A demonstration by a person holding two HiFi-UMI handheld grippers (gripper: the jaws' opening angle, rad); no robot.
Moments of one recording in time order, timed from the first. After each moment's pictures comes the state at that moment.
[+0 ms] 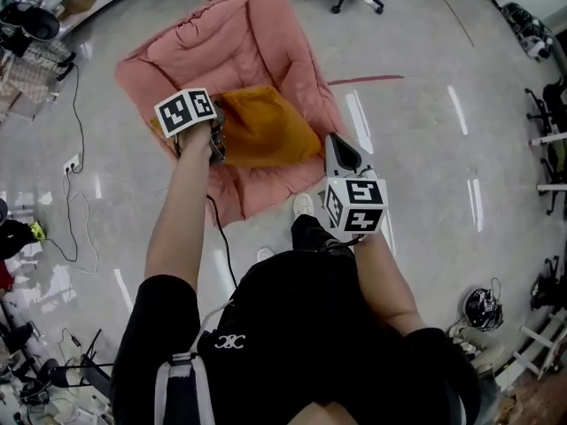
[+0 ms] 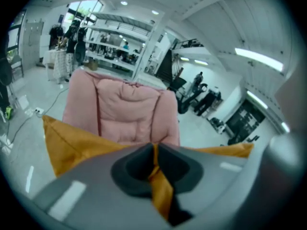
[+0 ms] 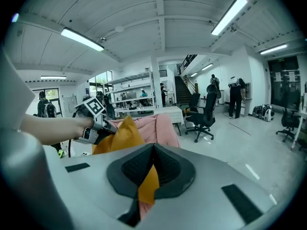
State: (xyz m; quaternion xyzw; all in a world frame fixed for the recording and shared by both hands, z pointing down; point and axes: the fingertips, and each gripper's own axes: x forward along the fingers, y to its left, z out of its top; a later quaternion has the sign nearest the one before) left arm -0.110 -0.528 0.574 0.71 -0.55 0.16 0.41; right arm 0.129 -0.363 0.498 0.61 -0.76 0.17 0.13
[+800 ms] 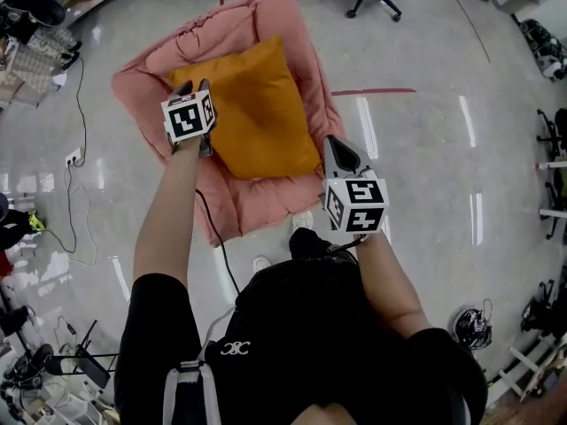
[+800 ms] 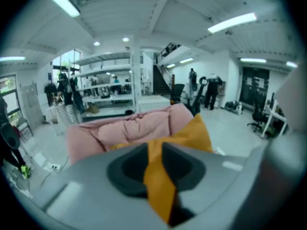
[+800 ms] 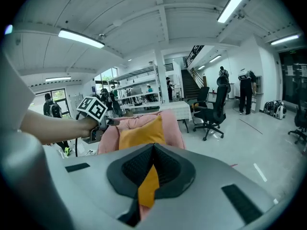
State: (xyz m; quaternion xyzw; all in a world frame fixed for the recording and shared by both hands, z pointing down) left arm -0.134 -0.638 0.560 0.73 -0.62 0.23 0.17; right arm 0.141 -0.457 0.522 0.56 -0.79 0.20 0.15
